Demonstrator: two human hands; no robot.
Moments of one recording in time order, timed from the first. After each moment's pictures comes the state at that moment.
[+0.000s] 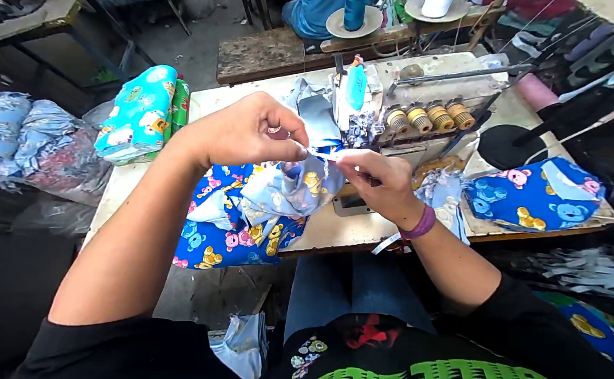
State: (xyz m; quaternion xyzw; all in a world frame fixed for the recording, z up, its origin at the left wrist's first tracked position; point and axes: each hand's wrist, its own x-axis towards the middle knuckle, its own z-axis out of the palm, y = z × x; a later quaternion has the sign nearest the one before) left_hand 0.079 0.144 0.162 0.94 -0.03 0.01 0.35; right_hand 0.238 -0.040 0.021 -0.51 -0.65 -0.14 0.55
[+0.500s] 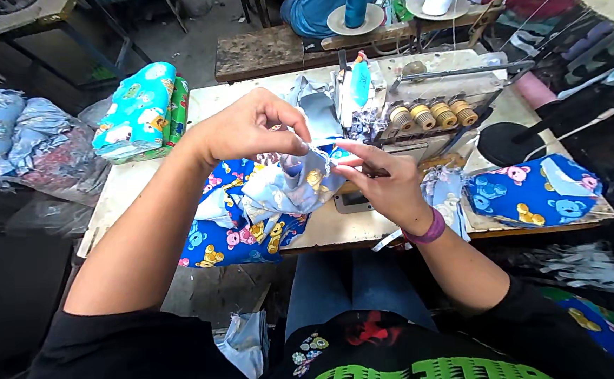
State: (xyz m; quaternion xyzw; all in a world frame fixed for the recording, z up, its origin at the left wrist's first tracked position) left_hand 0.079 0.155 0.148 0.90 -0.08 0.05 0.42; right_hand 0.223 -0.052 0.035 -0.57 -0.60 -0.02 0.56
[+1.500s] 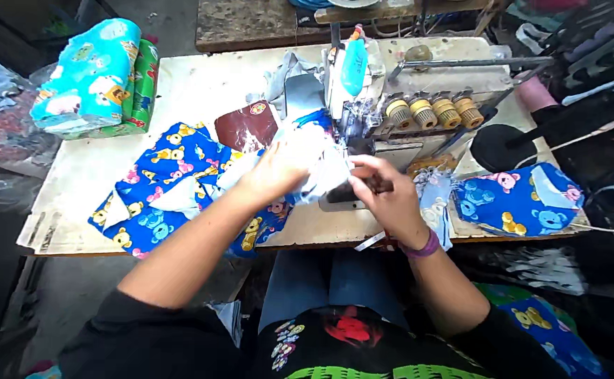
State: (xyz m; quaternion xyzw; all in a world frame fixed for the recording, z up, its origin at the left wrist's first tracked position) left_hand 0.122 0.101 0.033 0.98 0.10 0.11 0.12; right_hand 0.248 -0.080 -0.015 -0.65 -0.54 0.07 0.53
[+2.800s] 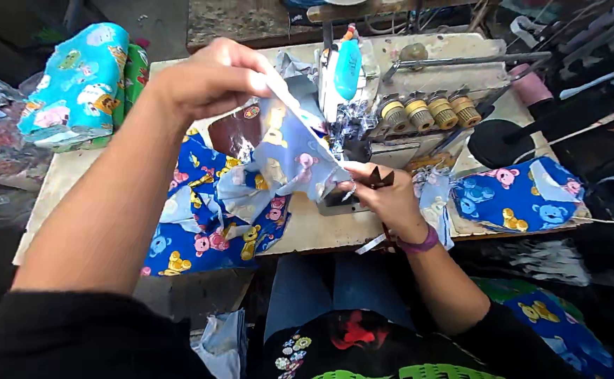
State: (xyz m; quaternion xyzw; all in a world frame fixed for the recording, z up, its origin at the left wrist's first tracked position) left_hand 0.121 0.207 0.113 0.85 0.05 0.06 0.52; right_hand 0.254 -0.076 -0.018 -0.63 -0.46 0.20 0.60
